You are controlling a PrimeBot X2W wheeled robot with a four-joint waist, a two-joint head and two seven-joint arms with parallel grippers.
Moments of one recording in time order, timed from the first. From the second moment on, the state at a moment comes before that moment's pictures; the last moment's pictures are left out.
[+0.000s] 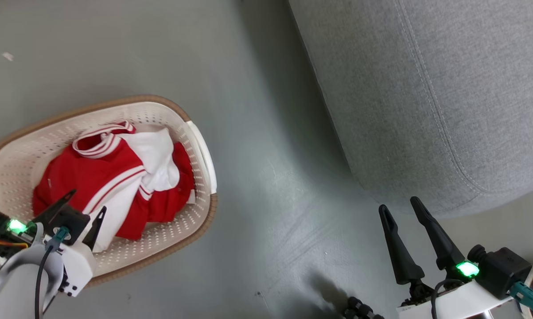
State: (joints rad) left arm -0.49 0.36 -0.32 0.72 0.07 -0.13 -0.23; right arm 0.07 -0.03 0.12 -0.17 0.23 0.12 -0.25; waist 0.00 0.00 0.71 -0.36
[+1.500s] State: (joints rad) left arm -0.77 0.42 -0.44 1.00 0.13 -0.12 0.02; right arm 0.03 -0.03 0.20 -0.27 0.28 0.12 -0.25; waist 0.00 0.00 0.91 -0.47
